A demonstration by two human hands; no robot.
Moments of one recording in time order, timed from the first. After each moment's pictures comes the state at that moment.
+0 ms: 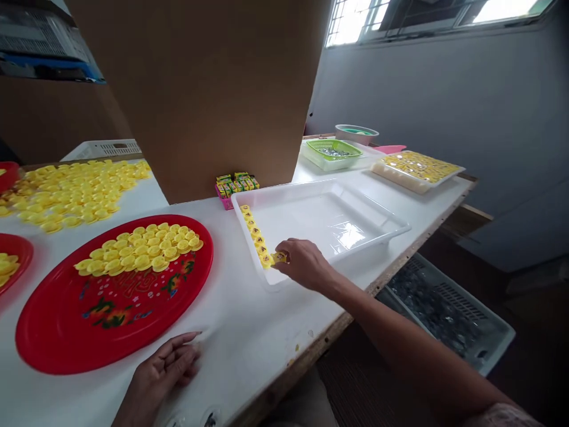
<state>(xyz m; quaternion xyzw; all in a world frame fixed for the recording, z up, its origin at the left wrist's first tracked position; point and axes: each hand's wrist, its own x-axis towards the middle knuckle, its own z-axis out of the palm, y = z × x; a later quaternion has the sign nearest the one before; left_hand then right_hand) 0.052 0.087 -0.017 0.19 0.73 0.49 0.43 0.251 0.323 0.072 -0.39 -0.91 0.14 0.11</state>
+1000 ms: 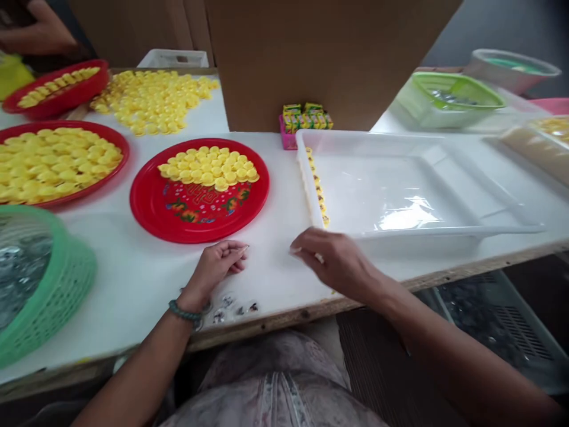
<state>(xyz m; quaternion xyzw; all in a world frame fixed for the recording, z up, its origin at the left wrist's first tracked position) 0.036 0.089 -0.025 0.21 0.68 0.54 0.45 0.227 0.251 0.053 -0.13 -0.95 0.25 0.13</state>
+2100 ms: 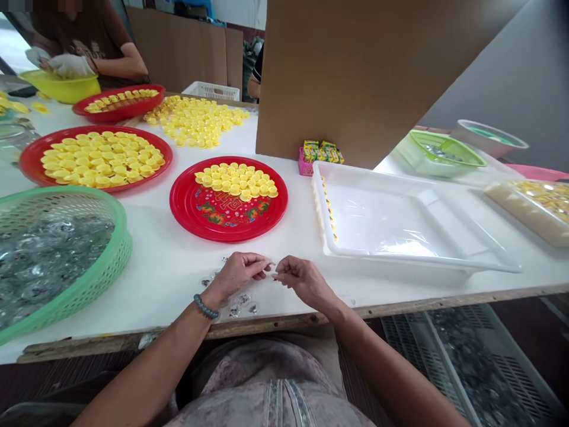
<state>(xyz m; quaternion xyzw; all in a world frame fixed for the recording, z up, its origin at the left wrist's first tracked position) 0.044 0.071 -0.017 0.33 0.62 0.54 0.46 0.191 0.187 -0.003 -0.24 -0.76 0.60 0.07</state>
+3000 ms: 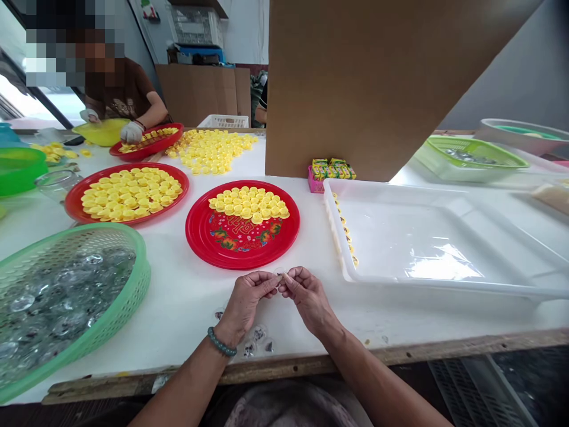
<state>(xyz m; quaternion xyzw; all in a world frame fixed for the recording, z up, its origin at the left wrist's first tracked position) 0.045 0.081 -0.008 0.20 0.55 0.67 0.44 0.147 0.180 -0.020 -0.24 -0.44 0.83 0.23</state>
